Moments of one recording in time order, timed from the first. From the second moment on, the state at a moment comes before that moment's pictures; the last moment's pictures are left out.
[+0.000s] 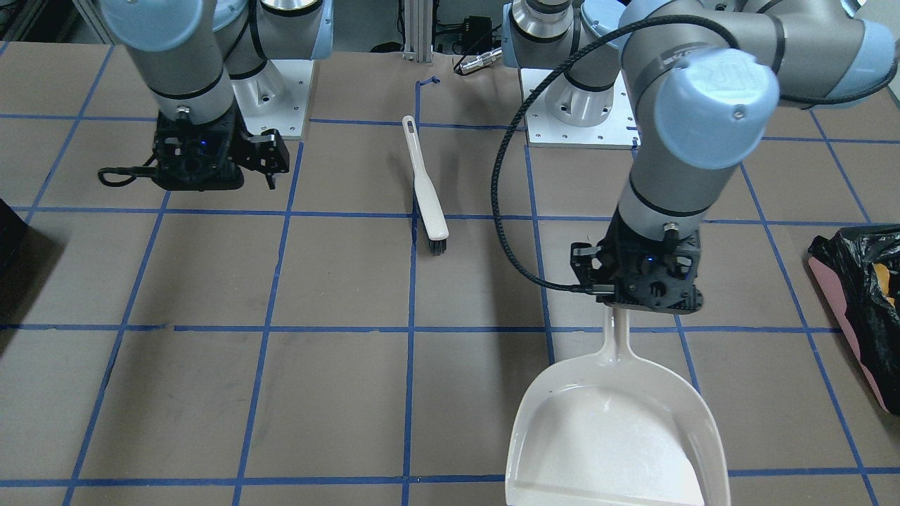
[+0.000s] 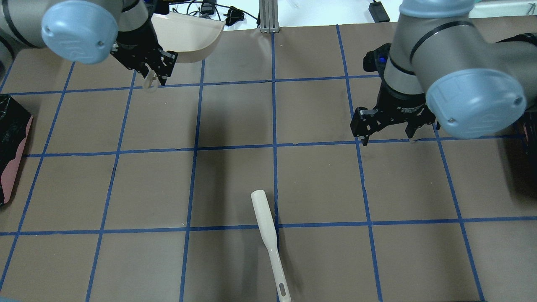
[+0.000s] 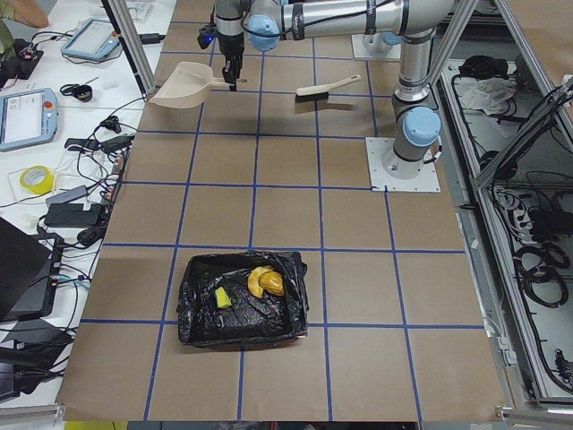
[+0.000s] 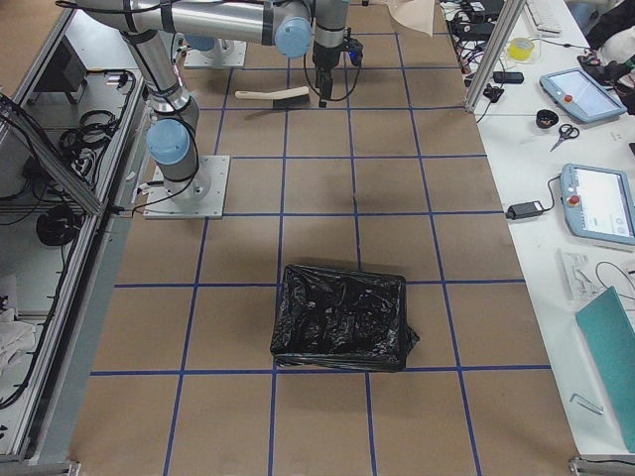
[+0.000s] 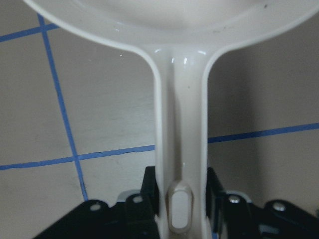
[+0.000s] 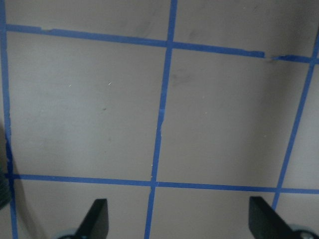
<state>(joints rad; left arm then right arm) -1.63 -1.85 -1.45 -1.40 1.68 0.10 1.59 -1.60 1.76 -1.64 -1.65 -0.07</state>
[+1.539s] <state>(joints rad) -1.92 -2.04 -1.54 -1.30 1.48 -0.12 1.63 -1.56 1.64 -1.61 -1.65 -0.02</state>
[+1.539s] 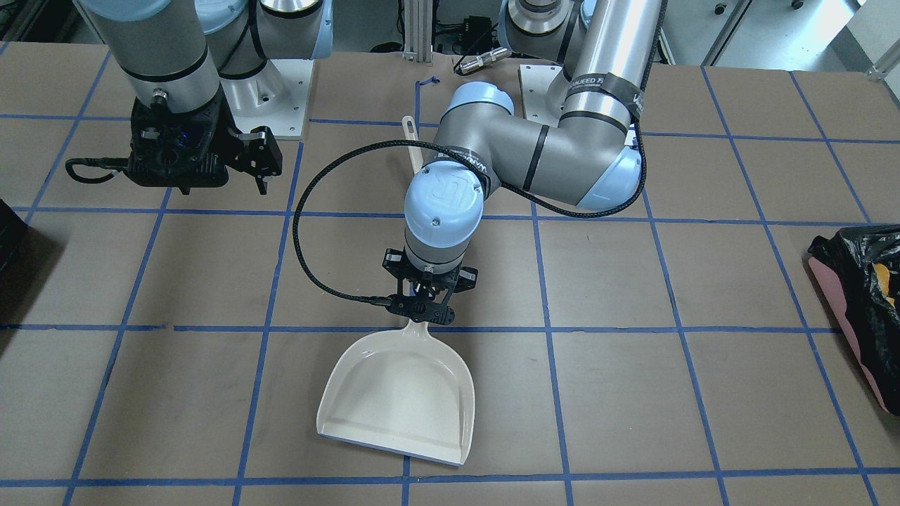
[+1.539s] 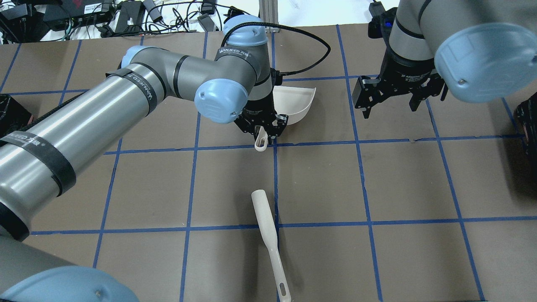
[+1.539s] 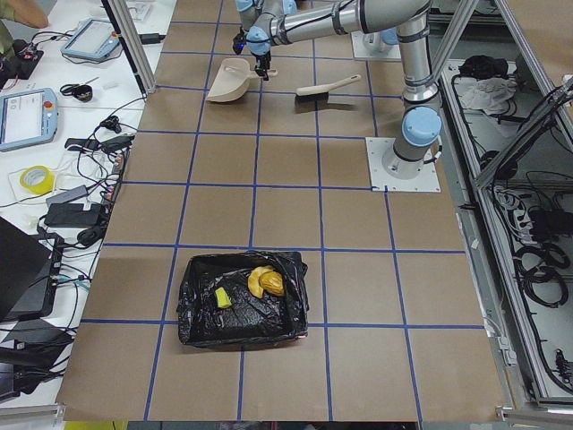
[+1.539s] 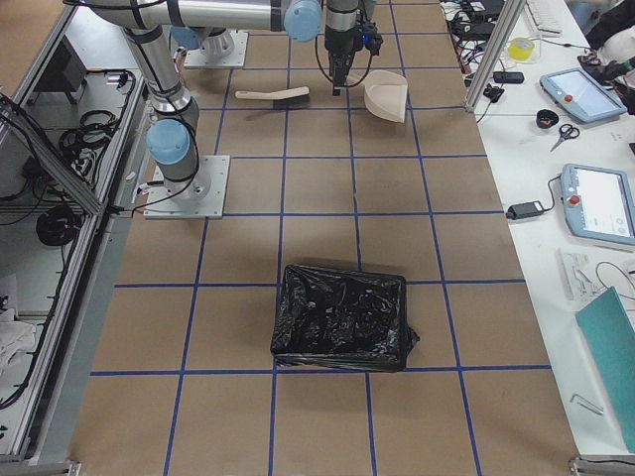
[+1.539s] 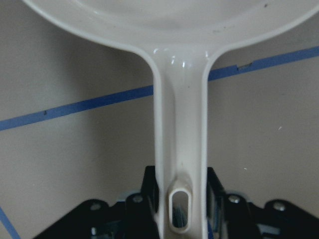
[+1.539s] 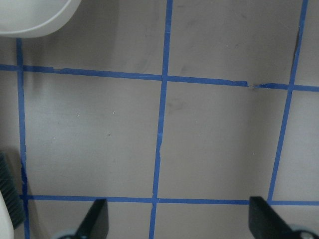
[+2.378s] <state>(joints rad) -1.93 -2.05 -1.57 -1.24 1.44 -0.21 1.63 -1.58 1.56 -1.57 -1.63 0.03</state>
